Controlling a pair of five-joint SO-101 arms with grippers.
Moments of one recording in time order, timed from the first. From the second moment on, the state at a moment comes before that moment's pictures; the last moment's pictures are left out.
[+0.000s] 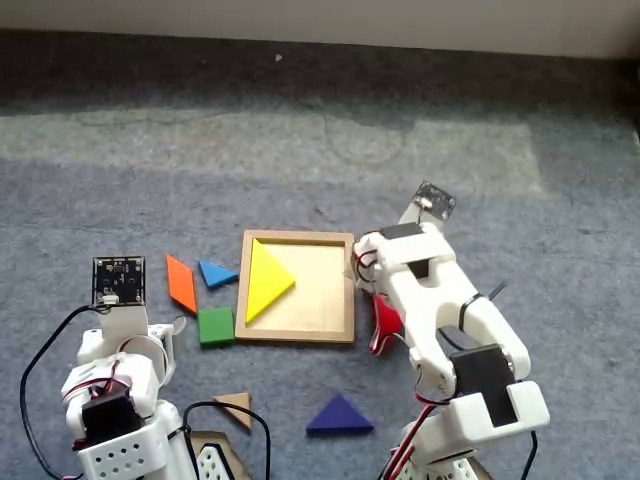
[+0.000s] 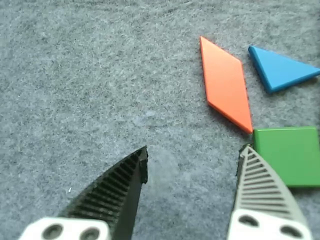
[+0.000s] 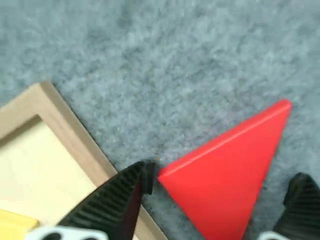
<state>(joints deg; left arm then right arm) -26.6 -103.7 91.2 73.2 -9.7 -20.0 1.8 35.2 50.9 -43.7</state>
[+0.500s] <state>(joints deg) -26.6 -103.7 91.2 73.2 -9.7 -19.3 1.8 33.8 49.5 -44.5</state>
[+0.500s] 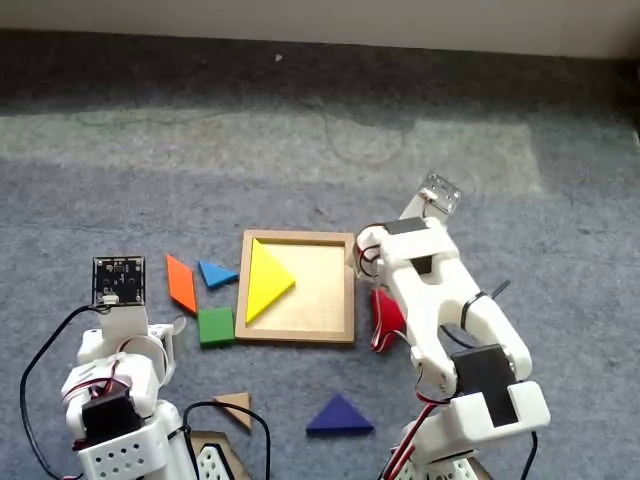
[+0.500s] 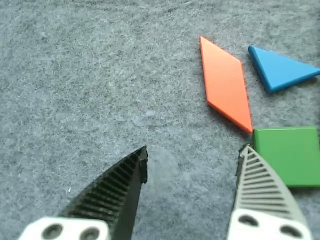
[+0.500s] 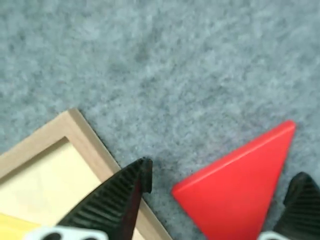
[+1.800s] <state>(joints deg) -26.6 -103.7 91.2 73.2 -9.7 -18.6 2.0 35.6 49.8 -44.5</state>
